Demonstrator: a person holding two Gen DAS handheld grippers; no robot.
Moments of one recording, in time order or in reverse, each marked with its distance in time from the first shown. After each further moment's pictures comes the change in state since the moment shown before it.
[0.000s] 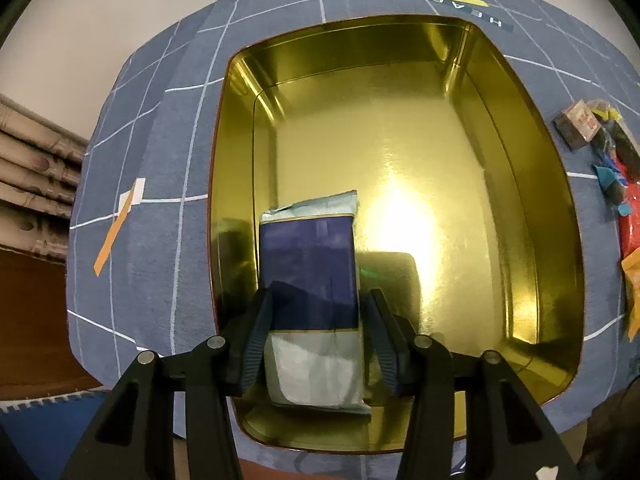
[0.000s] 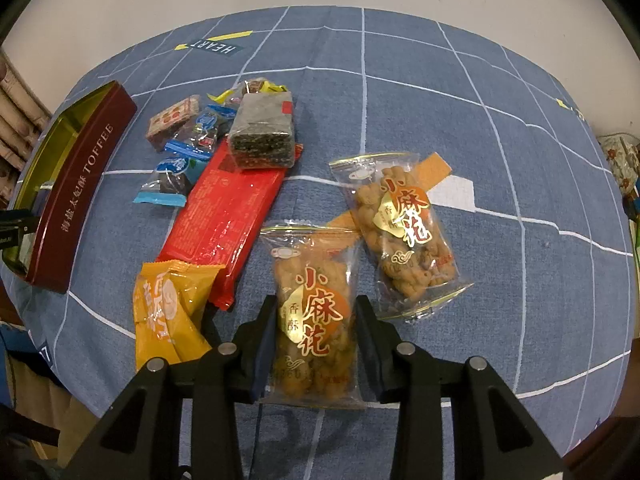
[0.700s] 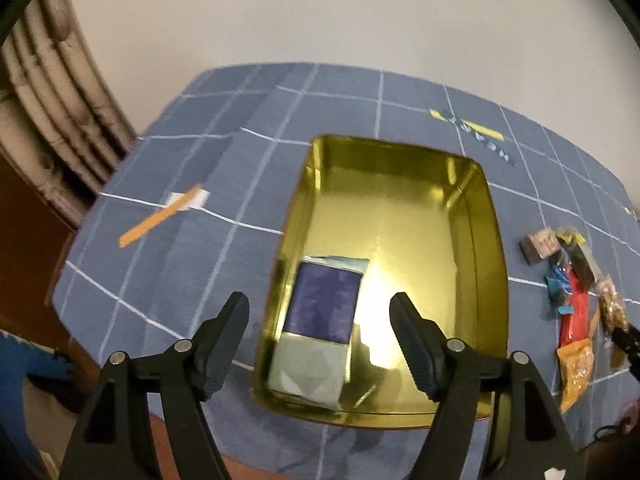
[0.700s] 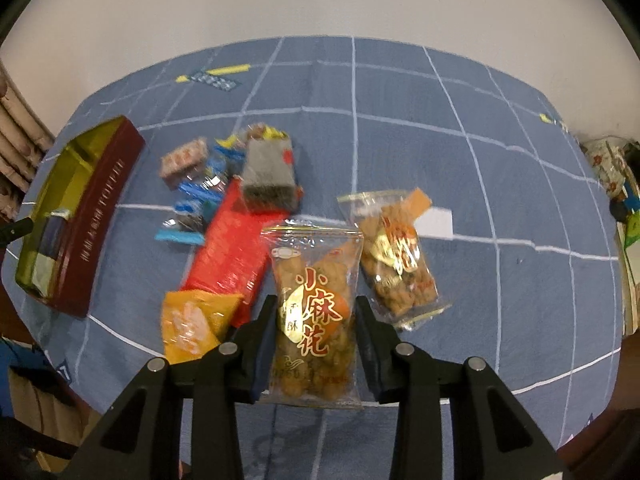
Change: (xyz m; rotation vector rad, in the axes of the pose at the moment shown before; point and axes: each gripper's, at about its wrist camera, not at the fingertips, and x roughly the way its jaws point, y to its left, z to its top) left arm -0.067 0.033 -0.029 -0.314 -0.297 -0.060; right arm -0.038 0.008 0.015 0.017 -0.093 -0.008
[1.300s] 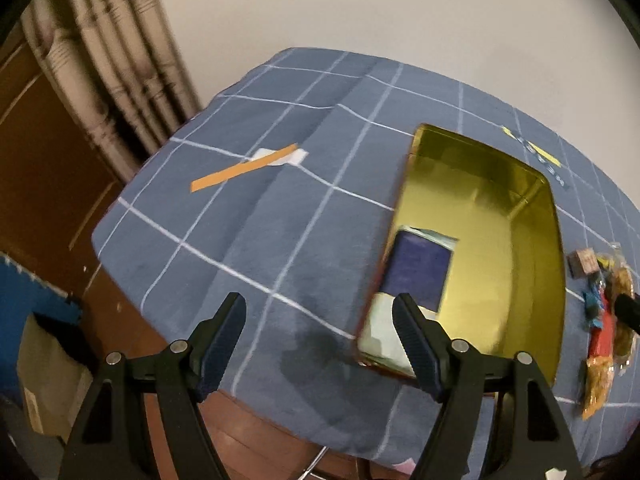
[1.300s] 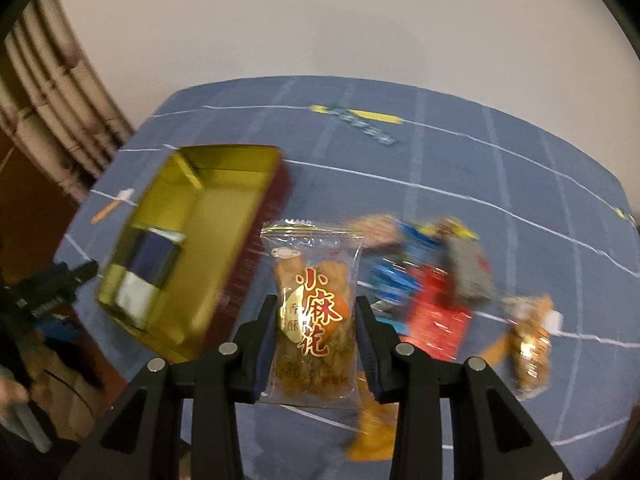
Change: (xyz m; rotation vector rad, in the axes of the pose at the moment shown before) left arm -0.009 0.065 -0.034 -0.196 0.018 0.112; right arm -0.020 0.146 0.052 -0.177 -0.051 0.215
